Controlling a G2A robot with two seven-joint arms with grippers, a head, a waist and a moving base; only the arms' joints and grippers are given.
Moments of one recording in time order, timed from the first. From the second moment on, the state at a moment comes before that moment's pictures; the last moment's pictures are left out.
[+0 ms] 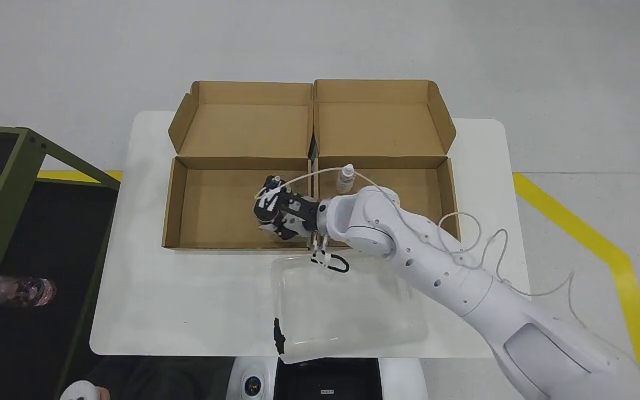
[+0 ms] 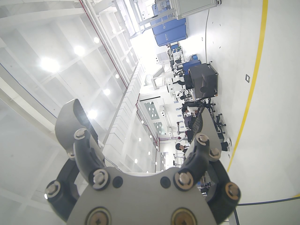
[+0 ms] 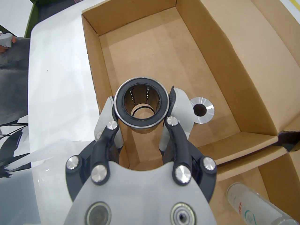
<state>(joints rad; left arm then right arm) -0.19 -0.18 -0.57 -1.44 2.04 -0.23 0.13 -0.61 -1.34 0.52 -1.38 -0.87 -0.39 0.57</state>
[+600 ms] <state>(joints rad) -0.19 -0.18 -0.57 -1.44 2.04 -0.23 0.13 -0.59 -1.41 0.48 -1.24 -0.94 -0.37 0.61</state>
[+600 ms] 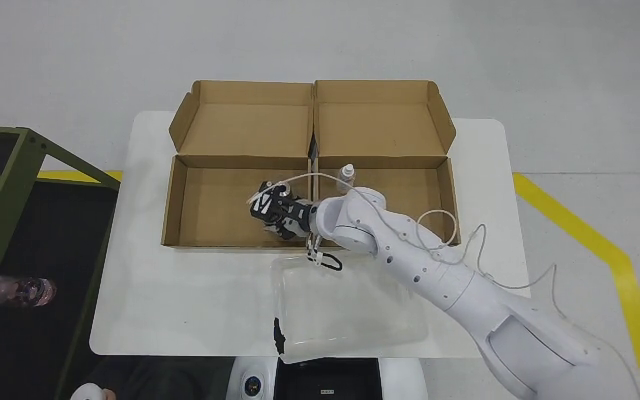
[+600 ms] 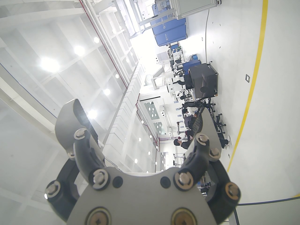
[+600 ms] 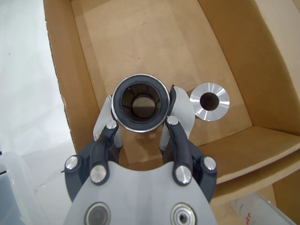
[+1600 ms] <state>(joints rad) -0.19 -0.18 -0.57 -1.44 2.04 -0.23 0.13 -0.79 -1.34 0.70 -1.67 -1.08 -0.46 0.66</state>
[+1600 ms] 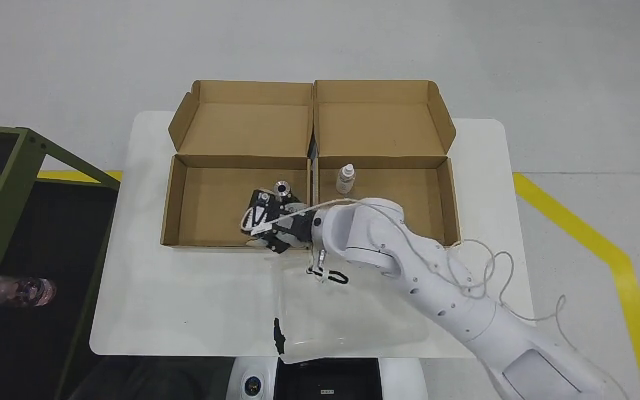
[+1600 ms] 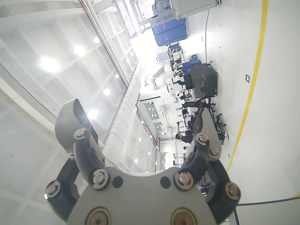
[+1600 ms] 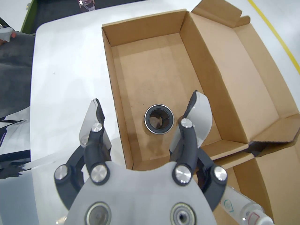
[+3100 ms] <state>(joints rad) -0.19 -0.18 -0.57 -1.44 2.04 -0.23 0.13 -1.68 -1.15 1.66 -1.89 -1.33 -0.62 -0.30</state>
